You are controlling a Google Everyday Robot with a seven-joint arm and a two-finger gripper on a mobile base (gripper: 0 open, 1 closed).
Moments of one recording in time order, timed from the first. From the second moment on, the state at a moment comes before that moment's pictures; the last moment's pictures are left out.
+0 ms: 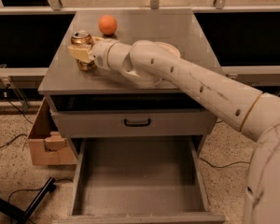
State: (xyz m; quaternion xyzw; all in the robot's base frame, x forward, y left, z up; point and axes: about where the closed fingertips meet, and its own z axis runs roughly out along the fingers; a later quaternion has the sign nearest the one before) arm 0.746 0.165 0.888 -0.34 0.66 0.30 0.60
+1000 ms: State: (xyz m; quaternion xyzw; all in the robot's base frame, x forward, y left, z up) arm 0.745 0.167 0.889 -0.34 0.66 0.30 0.60
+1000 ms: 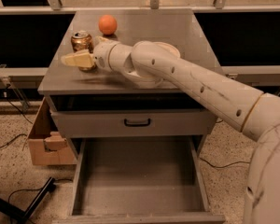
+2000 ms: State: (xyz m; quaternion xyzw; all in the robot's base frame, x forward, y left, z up) arm 0.744 0.174 0.961 -0.38 0.62 0.31 0.60
